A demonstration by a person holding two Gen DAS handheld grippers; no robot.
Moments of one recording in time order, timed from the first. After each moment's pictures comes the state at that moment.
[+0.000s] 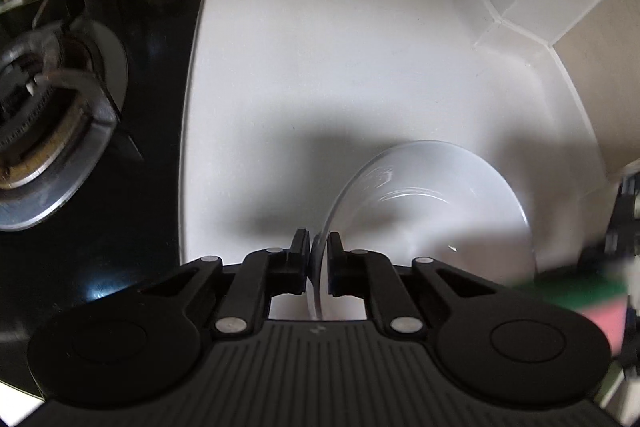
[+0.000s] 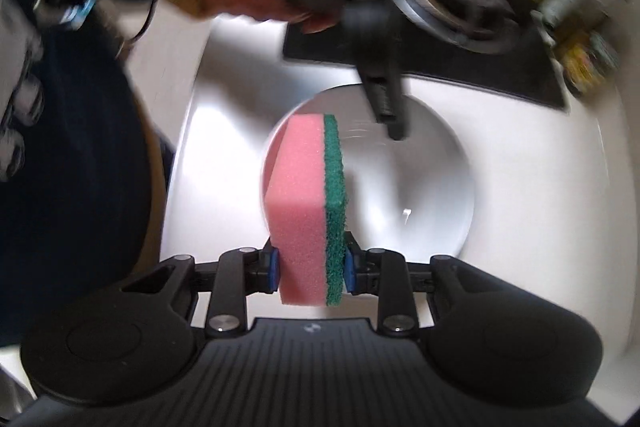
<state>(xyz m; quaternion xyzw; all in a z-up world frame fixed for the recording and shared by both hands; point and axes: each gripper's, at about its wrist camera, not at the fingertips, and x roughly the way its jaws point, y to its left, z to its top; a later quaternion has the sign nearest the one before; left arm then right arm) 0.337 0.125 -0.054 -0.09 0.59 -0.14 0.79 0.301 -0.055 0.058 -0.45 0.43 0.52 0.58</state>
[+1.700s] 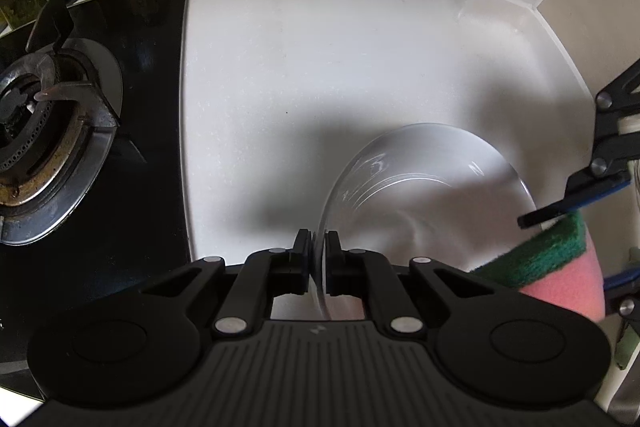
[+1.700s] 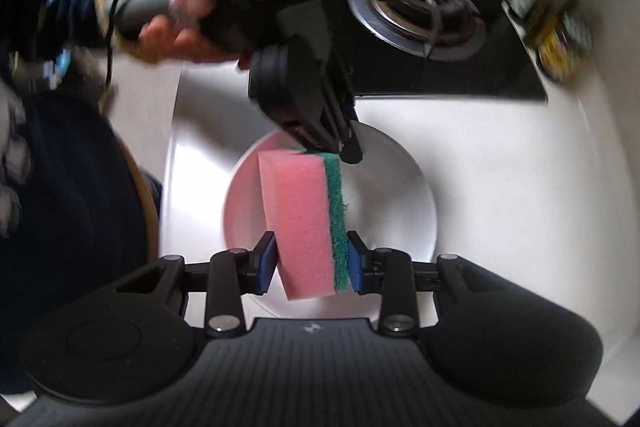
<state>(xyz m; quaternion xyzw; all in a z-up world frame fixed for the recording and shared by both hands) 0.322 0.120 -0.045 -0.02 0.57 -0.16 0.80 0.303 -0.049 0.055 -0.32 0.49 0.54 0.60</state>
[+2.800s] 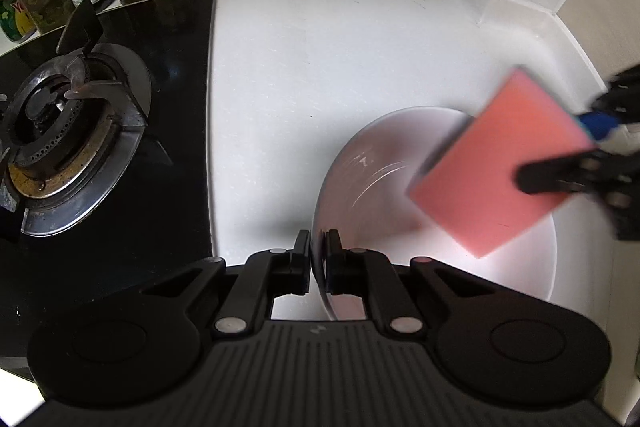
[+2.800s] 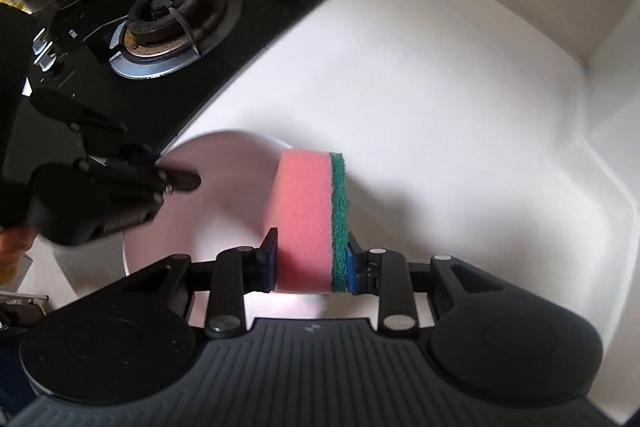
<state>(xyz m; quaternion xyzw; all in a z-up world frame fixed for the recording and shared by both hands) 0.311 0.118 -0.042 0.00 0.55 -0.11 0.82 0.325 -0.068 0.057 -0.18 0.55 0.28 0.77</state>
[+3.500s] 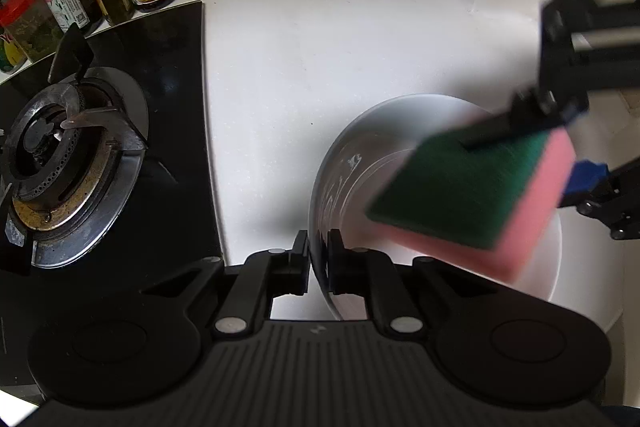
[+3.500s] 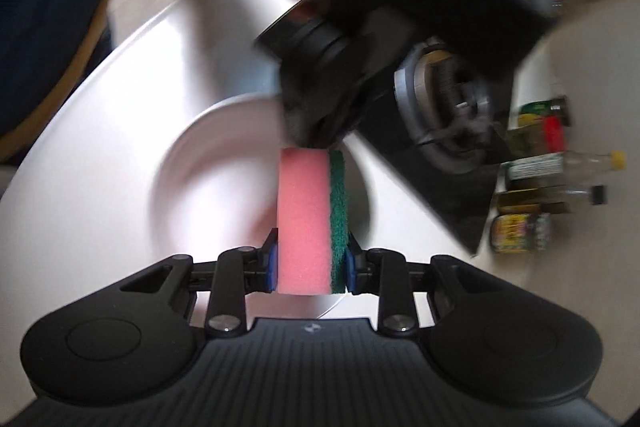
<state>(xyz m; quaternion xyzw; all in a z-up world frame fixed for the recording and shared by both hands) 0.317 0.119 -0.043 0.04 0.55 -0.13 0.82 0.268 -0.026 0.016 -0.65 0.20 0.59 0.44</state>
